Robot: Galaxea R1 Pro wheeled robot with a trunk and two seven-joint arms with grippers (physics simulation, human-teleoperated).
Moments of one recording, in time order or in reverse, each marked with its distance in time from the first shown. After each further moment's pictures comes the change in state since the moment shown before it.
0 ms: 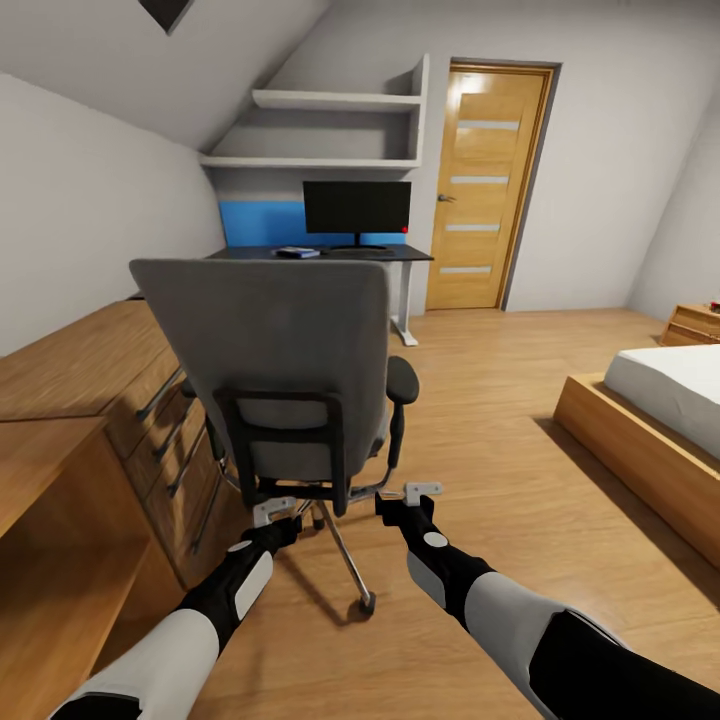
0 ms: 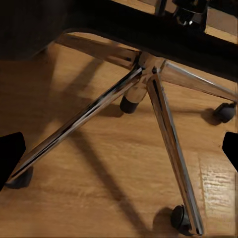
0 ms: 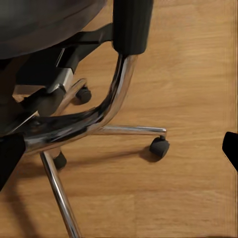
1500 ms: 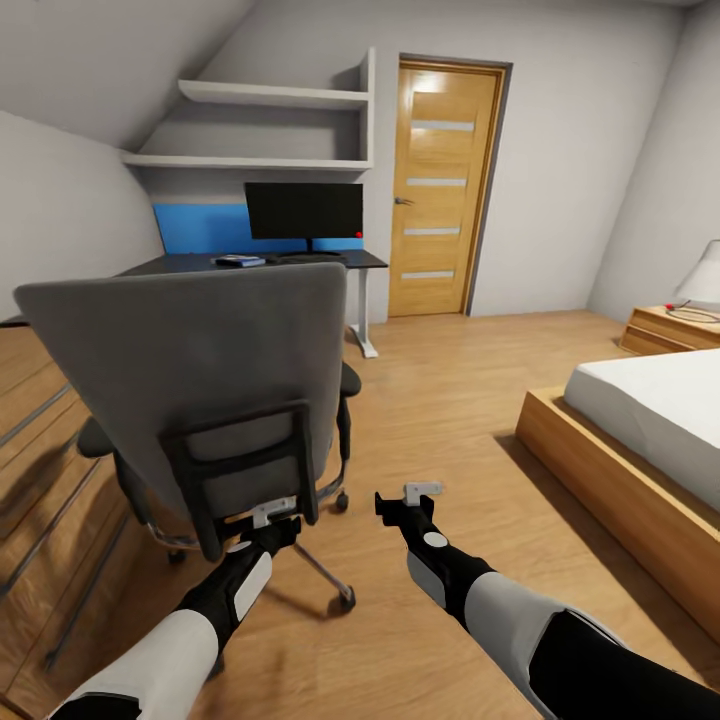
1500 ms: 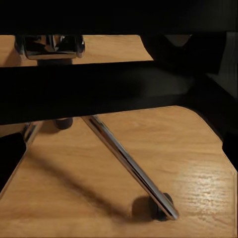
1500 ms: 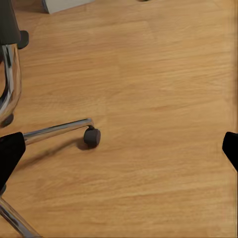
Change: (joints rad) left arm 0.000 0.002 0.000 0.003 -0.004 -0.001 0.001; right arm 0.000 0.000 0.001 0.000 0.002 0.000 -0.001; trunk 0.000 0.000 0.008
